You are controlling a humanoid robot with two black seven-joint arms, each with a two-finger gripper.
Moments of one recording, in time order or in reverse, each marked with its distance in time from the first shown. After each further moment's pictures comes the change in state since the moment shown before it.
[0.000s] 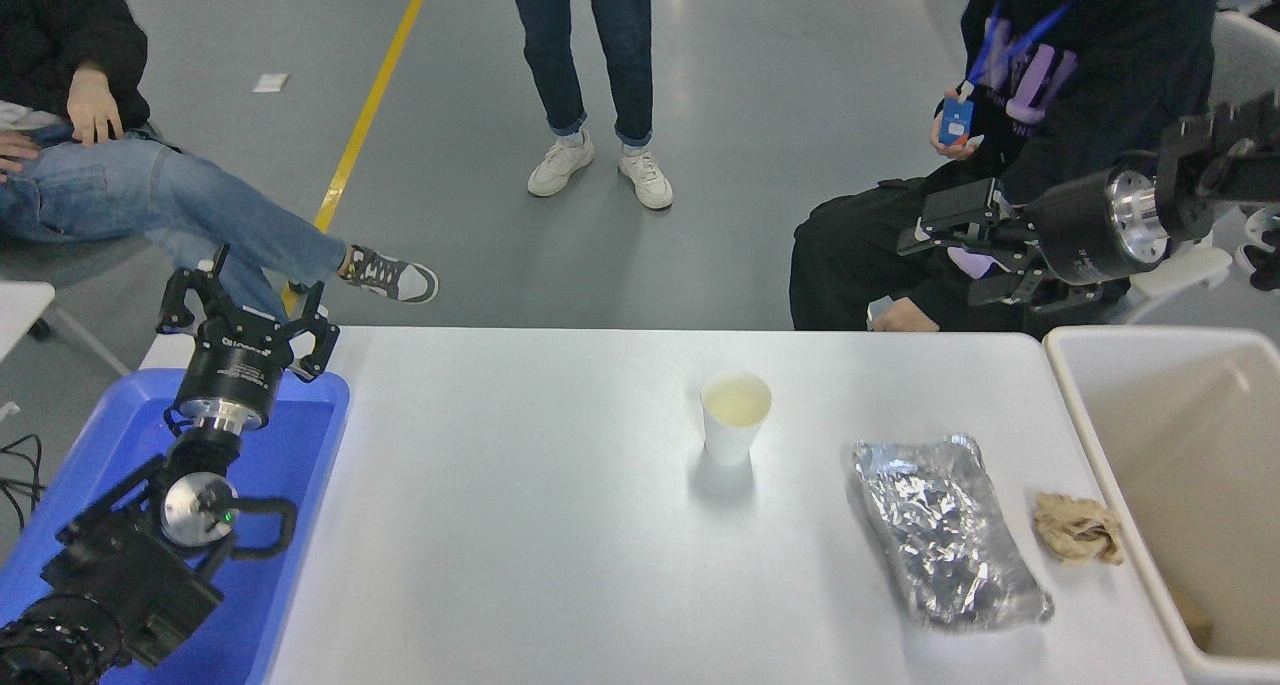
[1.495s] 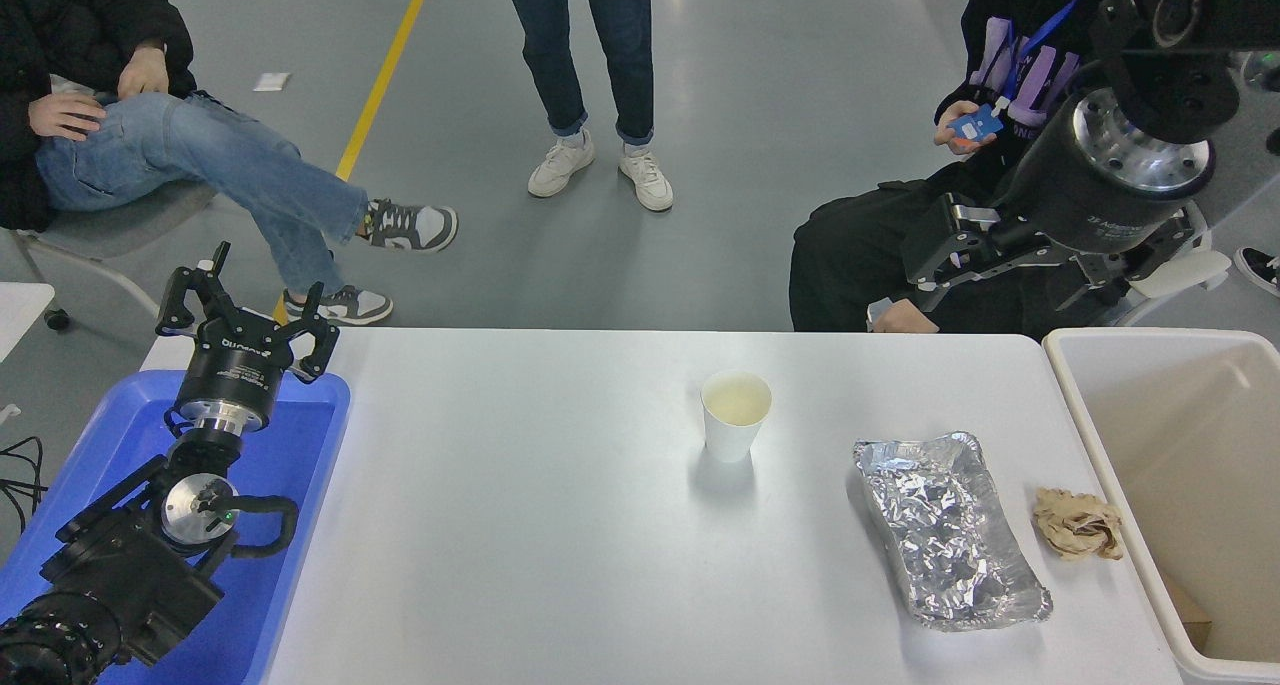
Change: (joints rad) left arm 0.000 0.000 0.000 0.000 0.000 0.000 0.000; right arm 0.368 0.113 0.102 0.296 -0.012 0.143 -0.431
